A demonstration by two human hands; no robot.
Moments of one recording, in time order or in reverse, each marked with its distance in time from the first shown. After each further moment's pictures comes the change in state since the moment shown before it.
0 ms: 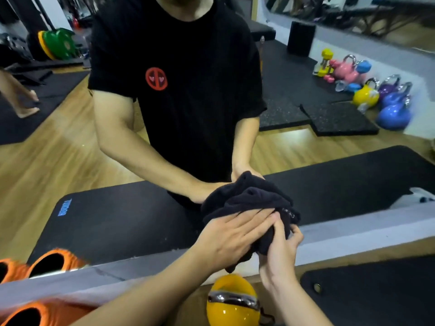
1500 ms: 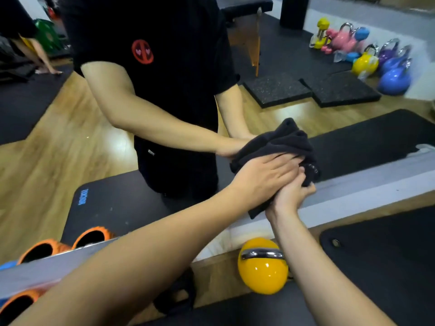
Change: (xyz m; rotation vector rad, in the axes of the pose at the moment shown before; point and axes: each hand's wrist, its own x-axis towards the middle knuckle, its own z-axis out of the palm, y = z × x) left_hand -0.010 -0.040 -0.015 0.129 0.057 0.224; right_hand -0.027 0.050 0.067 0.100 0.336 -0.203
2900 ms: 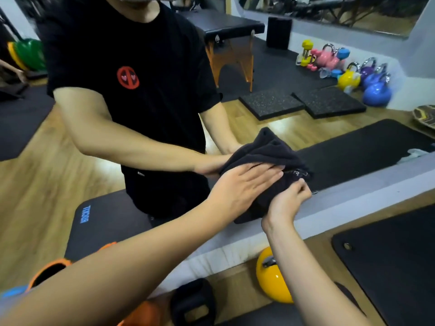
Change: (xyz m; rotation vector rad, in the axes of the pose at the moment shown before) left_hand -0.125 -0.051 -0.022 0.165 -0.122 -0.029; right_hand -0.088 0.040 0.029 -0.028 -0.032 -0.036
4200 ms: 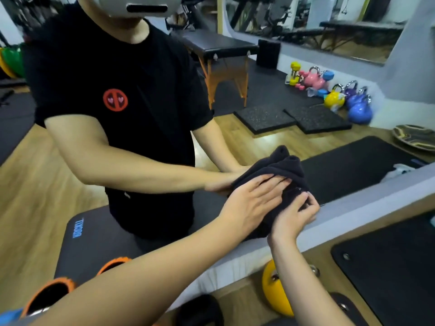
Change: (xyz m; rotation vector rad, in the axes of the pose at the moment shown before) left_hand -0.036 -0.021 -0.023 0.049 -0.098 0.009; right_hand -0.039 0.025 0.018 -0.154 0.158 -0.357
